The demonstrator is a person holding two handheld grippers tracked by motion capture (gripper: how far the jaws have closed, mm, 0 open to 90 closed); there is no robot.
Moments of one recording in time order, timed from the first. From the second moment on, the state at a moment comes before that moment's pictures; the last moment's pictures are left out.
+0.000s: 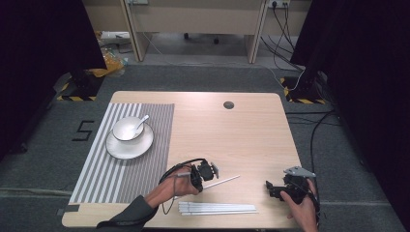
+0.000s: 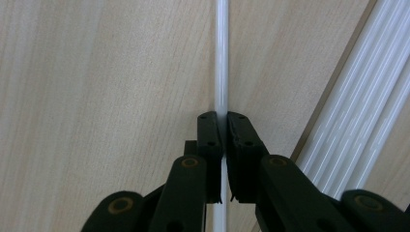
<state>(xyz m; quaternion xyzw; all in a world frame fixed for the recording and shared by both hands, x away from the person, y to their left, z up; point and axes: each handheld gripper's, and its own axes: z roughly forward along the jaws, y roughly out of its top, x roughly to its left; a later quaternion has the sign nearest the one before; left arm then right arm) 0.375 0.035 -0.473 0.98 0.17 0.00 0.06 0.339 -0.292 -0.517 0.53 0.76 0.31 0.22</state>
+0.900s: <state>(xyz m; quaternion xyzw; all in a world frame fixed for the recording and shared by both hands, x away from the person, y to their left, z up) 0.389 0.124 -0.429 0.97 0.22 0.04 0.10 0.339 -0.292 -0.517 0.53 0.76 0.31 0.22</state>
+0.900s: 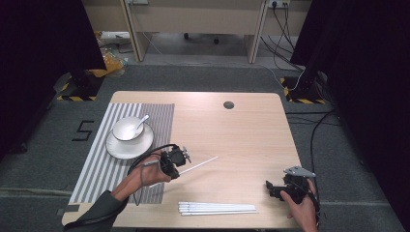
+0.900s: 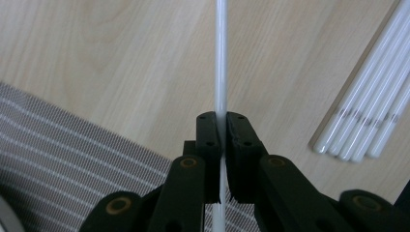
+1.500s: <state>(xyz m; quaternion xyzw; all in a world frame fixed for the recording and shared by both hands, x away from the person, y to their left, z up) 0.407 0.212 -0.410 0.95 0.29 0.08 0.09 0.340 -0.292 -0.517 0.53 0.76 0.31 0.22</state>
